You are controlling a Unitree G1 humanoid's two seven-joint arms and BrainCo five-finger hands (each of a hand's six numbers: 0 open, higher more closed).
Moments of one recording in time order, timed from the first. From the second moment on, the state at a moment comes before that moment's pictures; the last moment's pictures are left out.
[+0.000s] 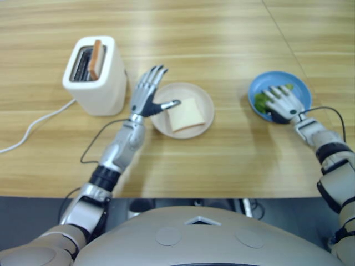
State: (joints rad) left arm -0.21 0.25 -0.35 0.18 0.78 -0.20 0.41; right arm -0.56 -0.81 0.68 1.16 -1.17 -0.24 -0.69
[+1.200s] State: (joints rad) left arm -0.23 0.25 -0.32 0.26 0.72 -0.24 0.44; right arm -0.33 -0.97 0.39 0.27 -0.97 -0.22 -0.47
